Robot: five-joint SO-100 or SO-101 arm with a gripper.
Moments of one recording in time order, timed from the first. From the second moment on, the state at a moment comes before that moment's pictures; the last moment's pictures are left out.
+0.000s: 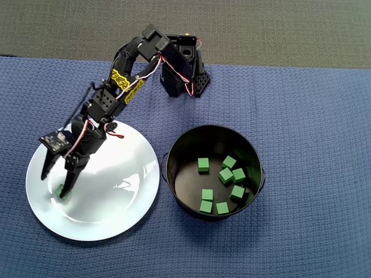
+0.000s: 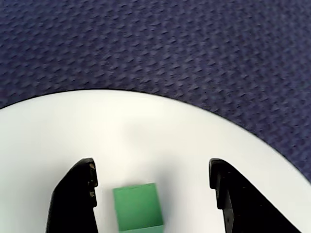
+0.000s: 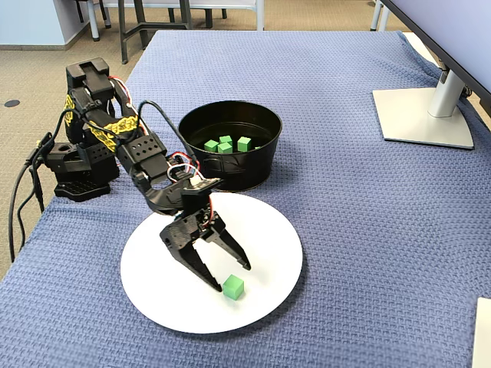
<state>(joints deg) 43.4 63.1 95.1 -4.0 -97.6</state>
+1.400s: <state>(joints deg) 41.0 59.8 96.6 -5.4 -97.7</state>
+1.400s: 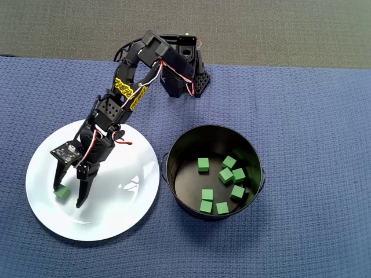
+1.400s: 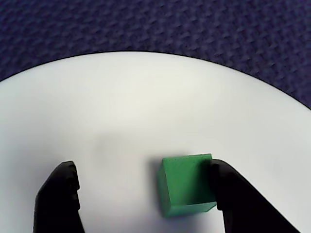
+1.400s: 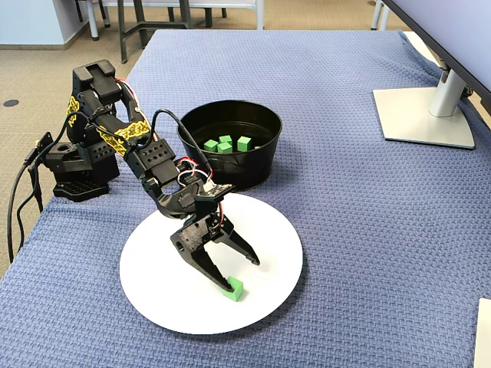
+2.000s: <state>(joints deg) 42.0 59.7 96.6 -4.7 -97.7</state>
